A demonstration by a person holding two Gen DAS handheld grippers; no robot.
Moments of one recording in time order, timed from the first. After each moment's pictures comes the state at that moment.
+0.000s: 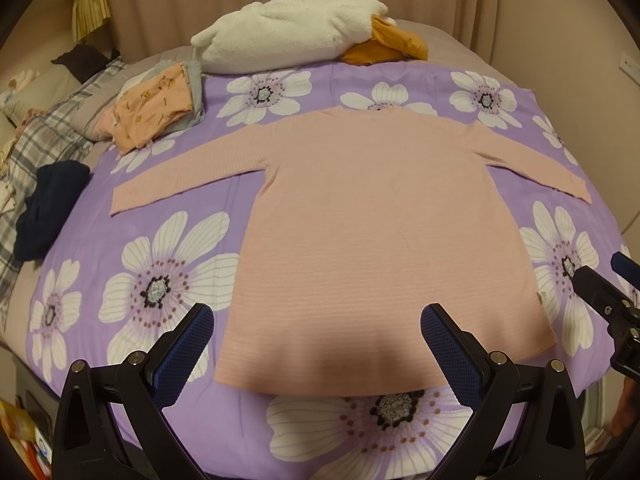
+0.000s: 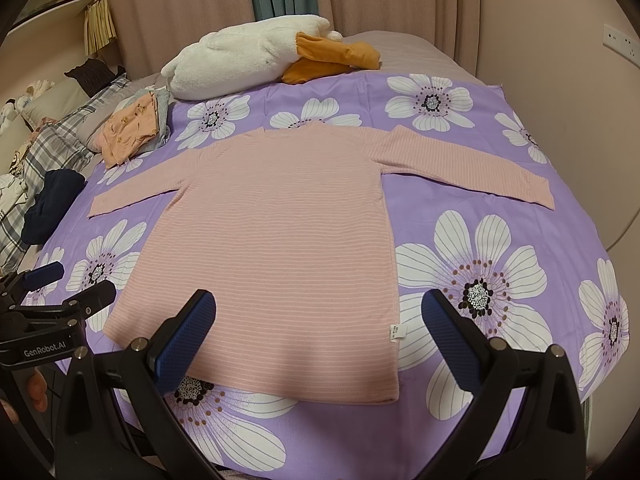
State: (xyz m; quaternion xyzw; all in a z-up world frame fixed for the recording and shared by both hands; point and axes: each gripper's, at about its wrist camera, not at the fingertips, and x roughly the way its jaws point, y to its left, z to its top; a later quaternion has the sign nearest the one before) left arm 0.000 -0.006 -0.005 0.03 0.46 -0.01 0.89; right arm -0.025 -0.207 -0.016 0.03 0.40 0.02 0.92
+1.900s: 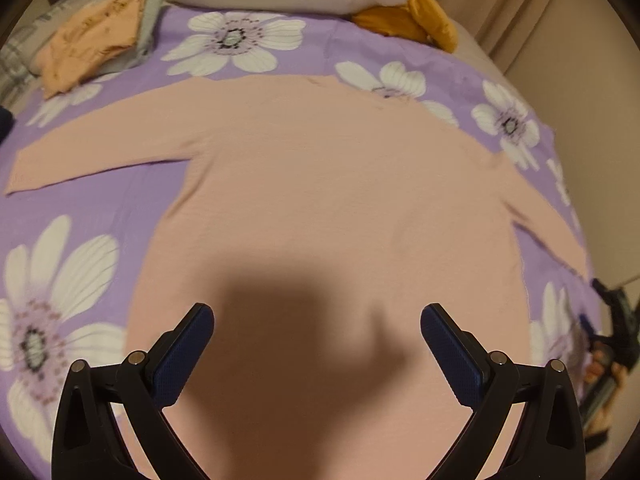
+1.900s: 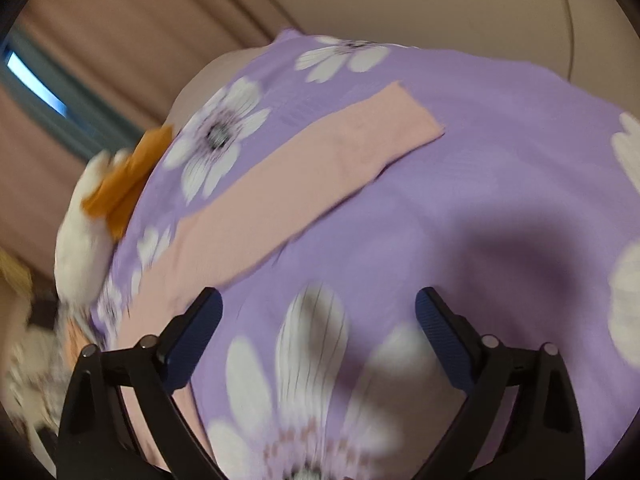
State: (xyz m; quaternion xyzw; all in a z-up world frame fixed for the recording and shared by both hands) left arm 0.145 -0.002 -0.070 -0.11 0.52 -0.07 0.84; right arm 0.088 -0.488 -0.122 0.39 0.33 -0.13 0.85
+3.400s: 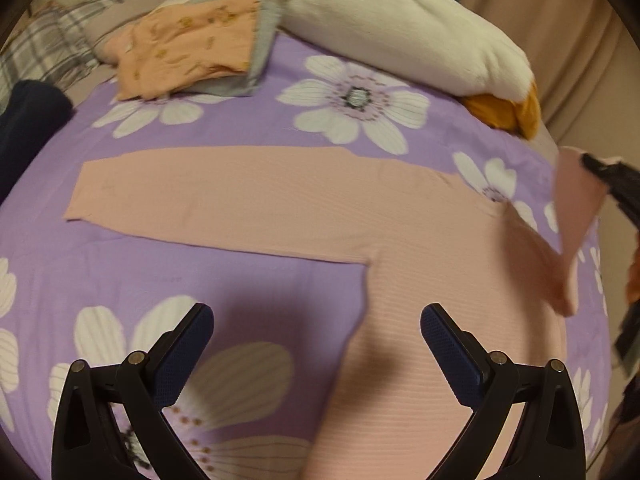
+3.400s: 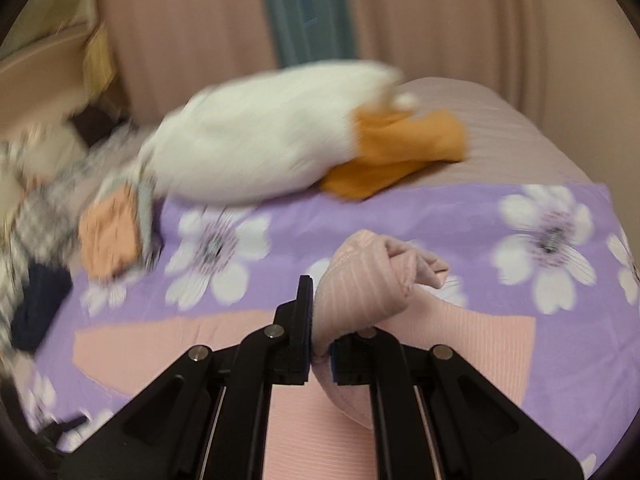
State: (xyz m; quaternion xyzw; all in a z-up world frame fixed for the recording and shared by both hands) left arm 0.190 0.151 -0.050 -0.14 0.48 0.03 0.87; right arm 0.331 -0.135 0.016 0.03 0.34 0.09 0.93
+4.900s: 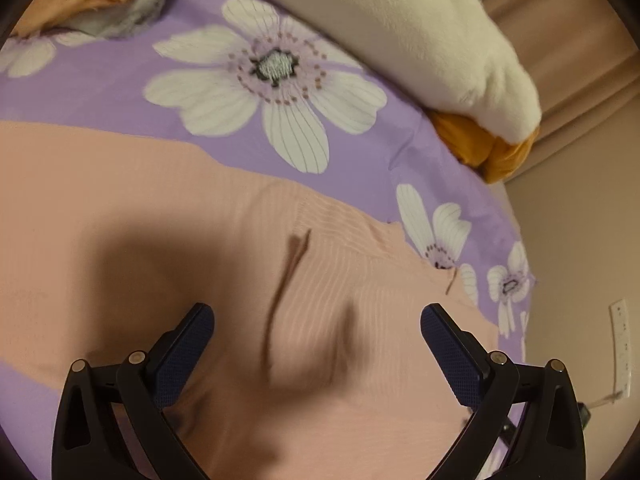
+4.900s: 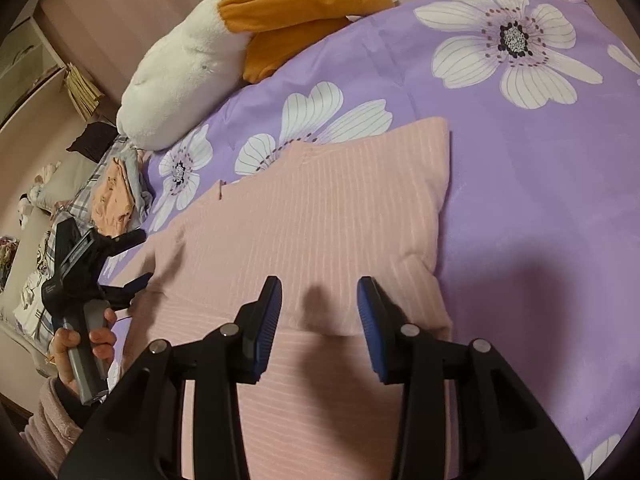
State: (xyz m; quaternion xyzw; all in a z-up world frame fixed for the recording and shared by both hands) left arm 0.320 0.100 -0.106 -0.31 0.46 -0.09 0.83; right arm 0.289 -0.275 -0.126 0.19 0.42 0.14 0.88
